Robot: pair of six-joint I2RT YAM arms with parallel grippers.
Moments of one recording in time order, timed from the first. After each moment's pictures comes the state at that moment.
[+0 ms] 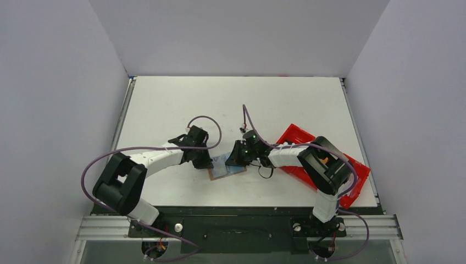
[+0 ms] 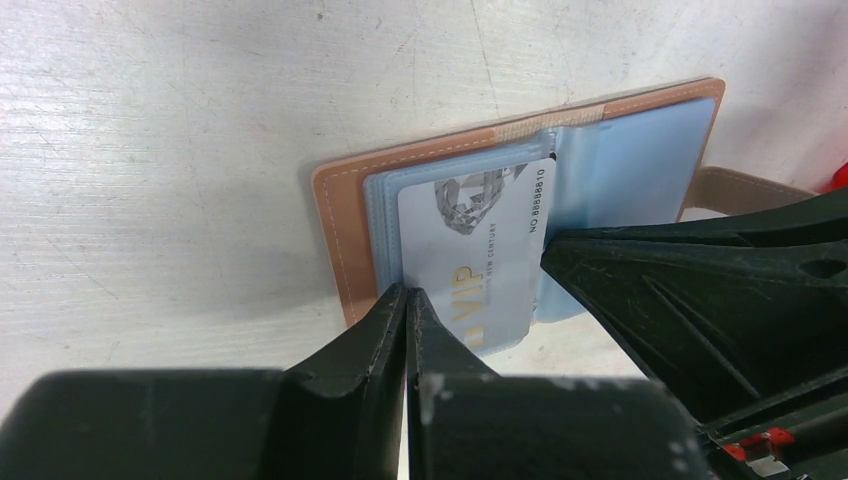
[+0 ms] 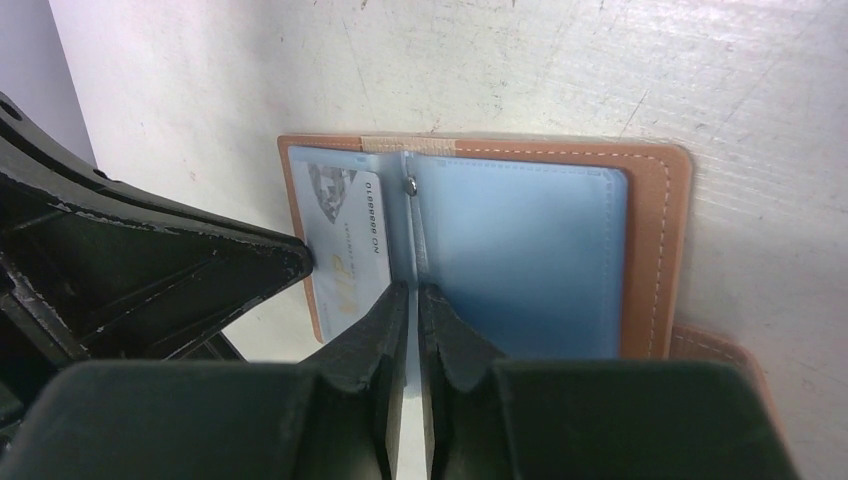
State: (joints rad) left arm -0.55 1.53 0.79 -0.37 0.07 -0.85; right arm 0.74 1.82 0.84 0.21 -0.29 0.88
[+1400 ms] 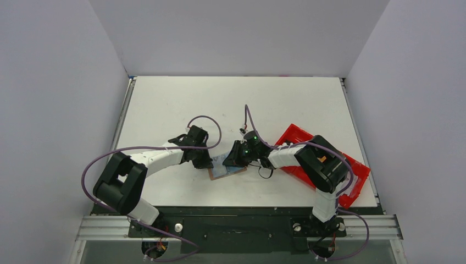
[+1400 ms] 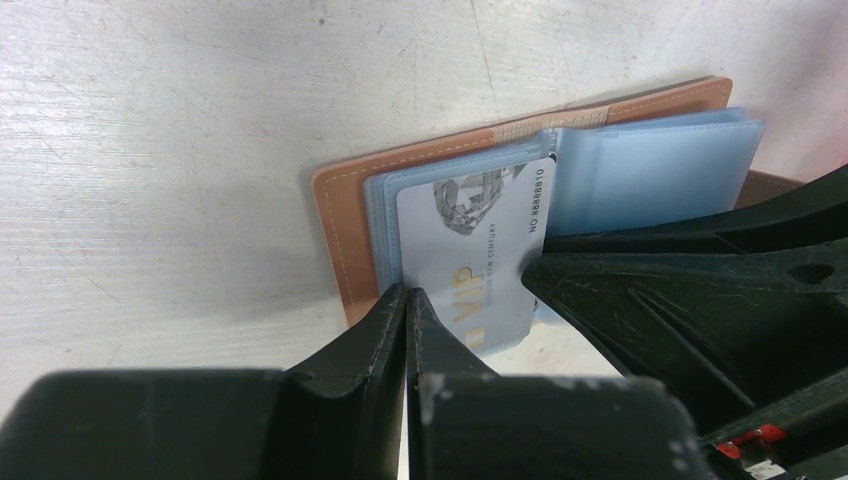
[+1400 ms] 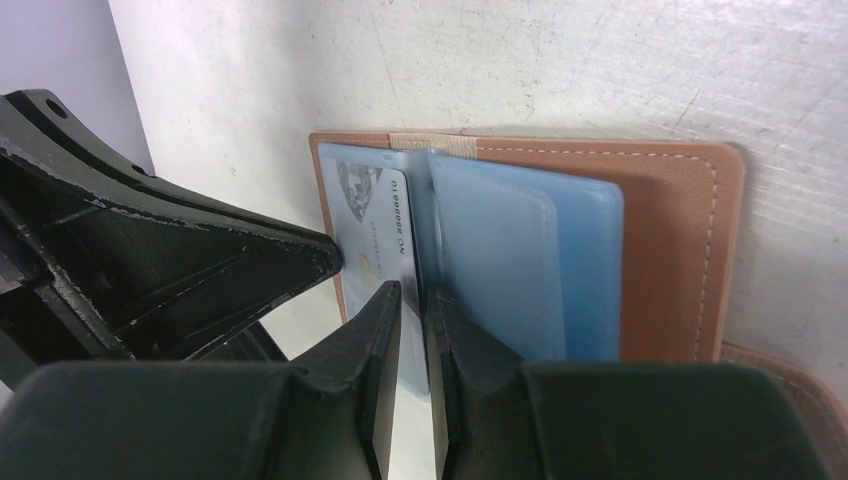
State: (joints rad) left arm -0.55 1.54 0.79 -0.36 0.08 -0.85; right arm 0.74 1.85 0.82 0.32 -0.37 0.95
